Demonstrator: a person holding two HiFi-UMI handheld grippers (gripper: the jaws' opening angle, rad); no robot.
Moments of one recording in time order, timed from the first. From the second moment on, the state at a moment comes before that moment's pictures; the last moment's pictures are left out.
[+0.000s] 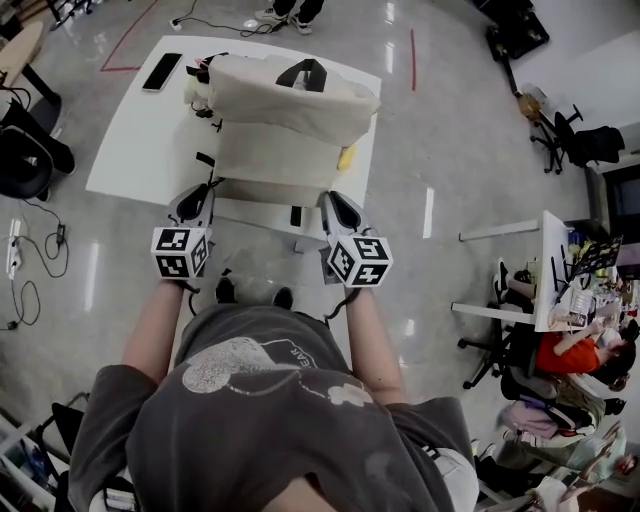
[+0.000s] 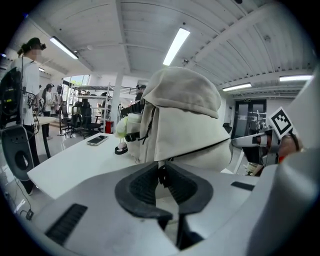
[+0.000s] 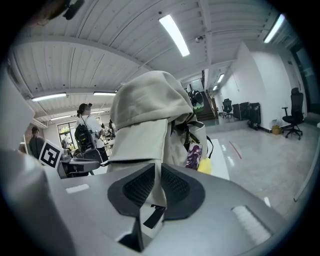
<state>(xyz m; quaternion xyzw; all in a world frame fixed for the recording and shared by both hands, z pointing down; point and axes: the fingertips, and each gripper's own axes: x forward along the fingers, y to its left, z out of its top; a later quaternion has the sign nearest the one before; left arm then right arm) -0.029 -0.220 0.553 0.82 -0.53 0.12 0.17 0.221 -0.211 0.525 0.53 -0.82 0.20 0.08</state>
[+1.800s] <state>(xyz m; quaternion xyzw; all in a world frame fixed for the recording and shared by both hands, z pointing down) -0.056 -0.220 0.487 0.96 -0.25 0.08 0.13 0.126 -0.113 0.473 0.78 -0.62 0.12 0.04</state>
